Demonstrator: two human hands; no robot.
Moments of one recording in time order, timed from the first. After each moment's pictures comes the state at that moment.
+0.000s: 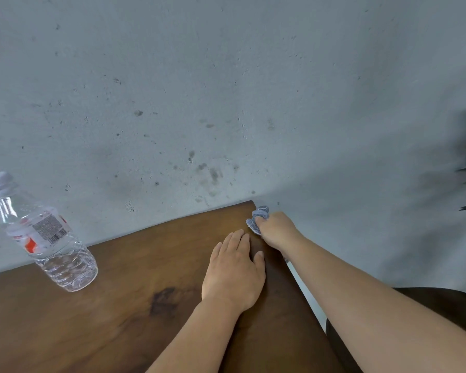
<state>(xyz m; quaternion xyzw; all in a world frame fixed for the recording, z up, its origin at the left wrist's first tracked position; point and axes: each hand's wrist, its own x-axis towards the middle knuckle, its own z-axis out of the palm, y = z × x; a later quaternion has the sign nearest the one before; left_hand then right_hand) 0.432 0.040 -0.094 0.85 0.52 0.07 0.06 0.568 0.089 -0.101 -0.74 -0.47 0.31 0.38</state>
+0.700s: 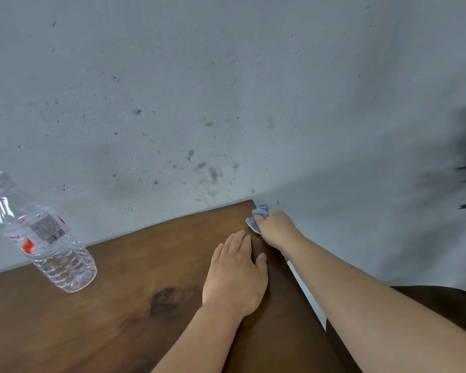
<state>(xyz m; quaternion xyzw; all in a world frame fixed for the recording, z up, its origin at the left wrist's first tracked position) 0.432 0.034 -0.095 0.85 0.52 0.08 0.05 0.567 0.088 -0.100 -0.74 -0.47 0.29 0.38</state>
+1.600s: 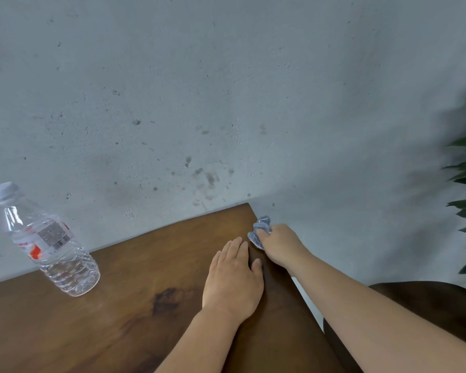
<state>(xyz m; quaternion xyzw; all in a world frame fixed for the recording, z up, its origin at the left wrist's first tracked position) 0.427 0.024 -0.097 0.85 0.52 0.08 0.07 0.565 0.053 -0.111 -0.74 -0.46 0.29 0.40</state>
